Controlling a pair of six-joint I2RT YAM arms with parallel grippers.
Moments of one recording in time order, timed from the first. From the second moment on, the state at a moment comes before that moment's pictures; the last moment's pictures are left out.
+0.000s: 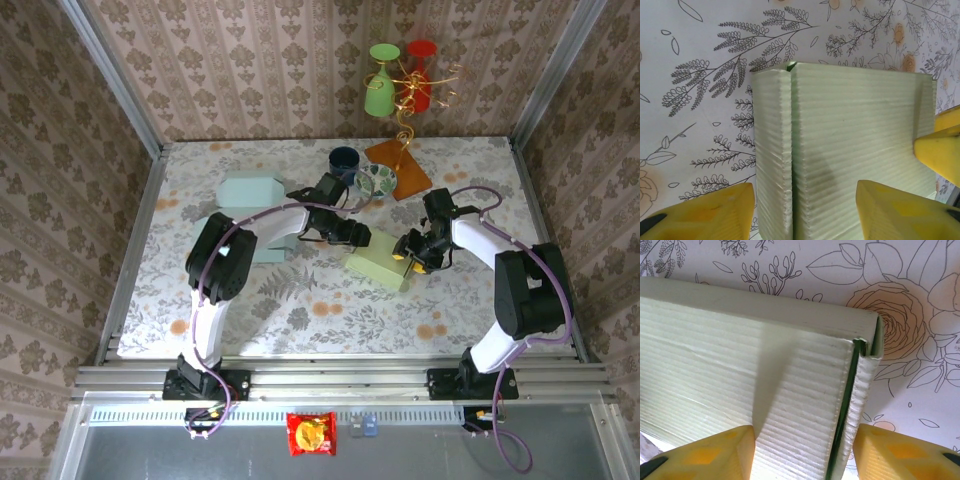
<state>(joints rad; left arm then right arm) -0.71 2.11 1.55 -0.50 0.54 -0.36 0.15 1.64 1.00 -0.71 -0.35 0.65</state>
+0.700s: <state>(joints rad) -0.71 2.11 1.50 -0.45 0.54 -0.38 0.14 1.65 1.00 -0.71 -0.37 0.62</state>
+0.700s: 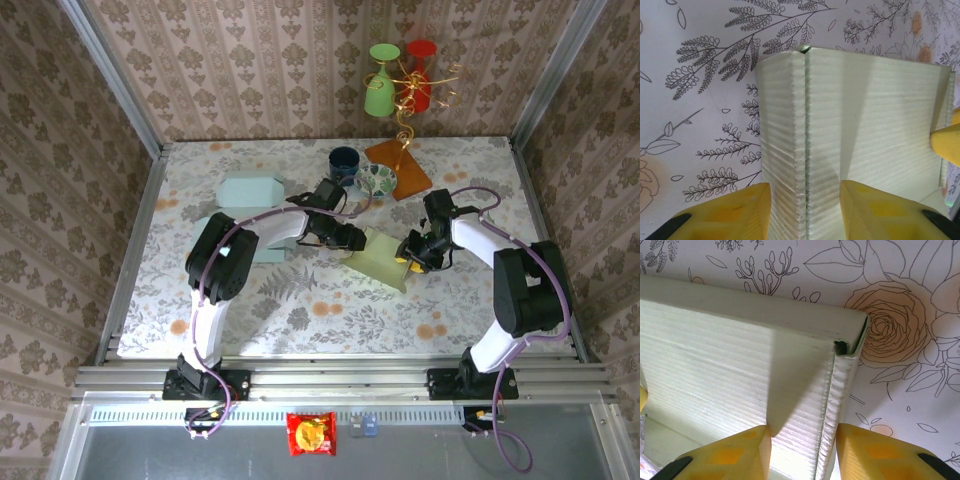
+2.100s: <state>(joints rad) -0.62 1.97 1.16 -0.06 0.62 -0.58 0.03 1.54 0.71 -0.23 -0.68 0.72</state>
